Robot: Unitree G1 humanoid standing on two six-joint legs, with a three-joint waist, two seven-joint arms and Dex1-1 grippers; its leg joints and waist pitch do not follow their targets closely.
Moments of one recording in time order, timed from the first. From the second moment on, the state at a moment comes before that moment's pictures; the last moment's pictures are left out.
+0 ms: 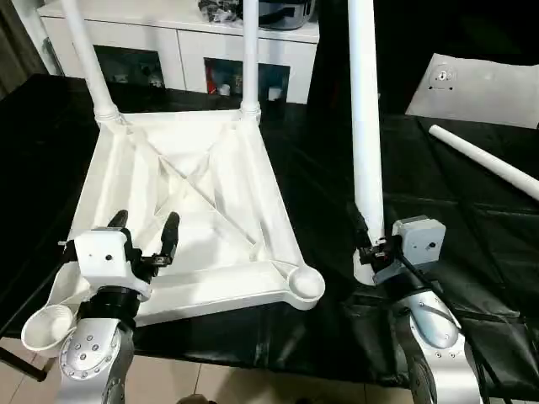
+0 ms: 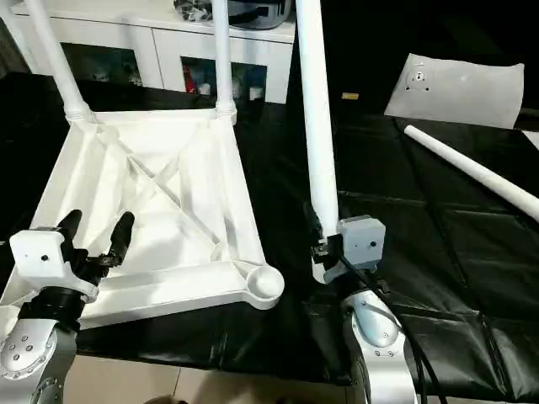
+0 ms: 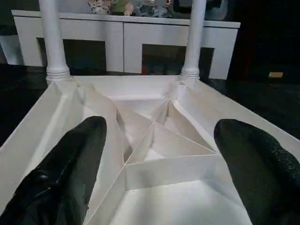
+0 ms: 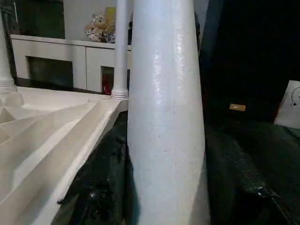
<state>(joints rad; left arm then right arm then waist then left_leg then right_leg) 0.18 0.11 0.13 -0.30 -0.13 0.05 -0.16 0.06 -0.02 0.01 -0.13 0.03 -0.08 0.22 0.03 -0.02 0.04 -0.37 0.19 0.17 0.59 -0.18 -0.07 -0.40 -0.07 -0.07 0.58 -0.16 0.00</state>
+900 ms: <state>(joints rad) 0.18 0.11 0.13 -0.30 -0.13 0.05 -0.16 0.06 -0.02 0.01 -0.13 0.03 -0.08 0.22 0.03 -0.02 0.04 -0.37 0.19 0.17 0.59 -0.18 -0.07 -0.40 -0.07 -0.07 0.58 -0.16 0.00</state>
